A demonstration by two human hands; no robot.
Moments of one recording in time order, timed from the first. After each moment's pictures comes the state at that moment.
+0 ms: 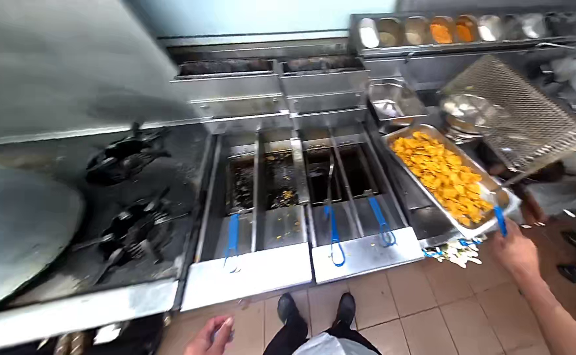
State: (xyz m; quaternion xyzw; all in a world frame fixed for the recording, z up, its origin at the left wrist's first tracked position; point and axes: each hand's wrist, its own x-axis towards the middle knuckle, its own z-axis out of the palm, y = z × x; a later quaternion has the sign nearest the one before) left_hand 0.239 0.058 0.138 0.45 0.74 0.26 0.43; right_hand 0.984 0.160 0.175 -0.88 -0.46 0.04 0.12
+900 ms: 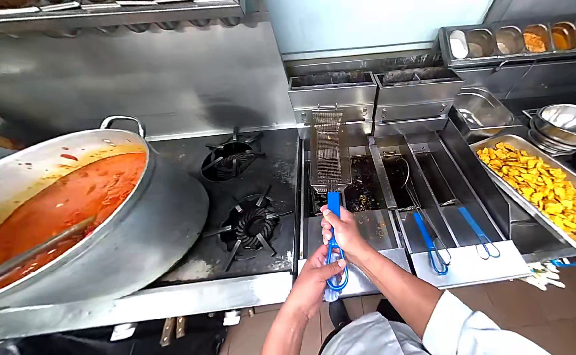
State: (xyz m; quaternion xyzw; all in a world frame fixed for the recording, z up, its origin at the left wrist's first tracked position) left_hand 0.129 0.206 0.239 0.31 0.44 0.42 0.73; right_hand 0.243 0.297 0.228 -0.36 -0.31 0.74 0.47
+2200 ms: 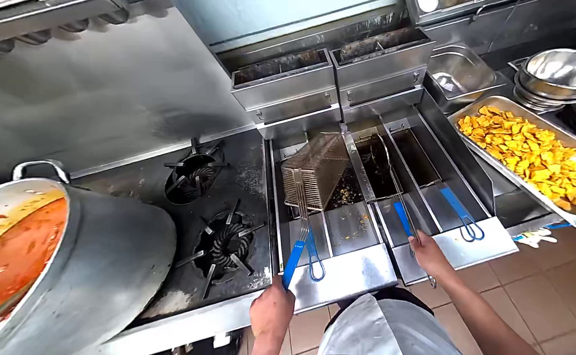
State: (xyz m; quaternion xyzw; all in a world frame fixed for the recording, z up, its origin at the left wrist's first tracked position) left_hand 0.137 0.217 0.161 0.54 0.81 -0.18 0.11; right_hand 0.548 0.243 0.102 -0.76 -0.41 0.47 0.20
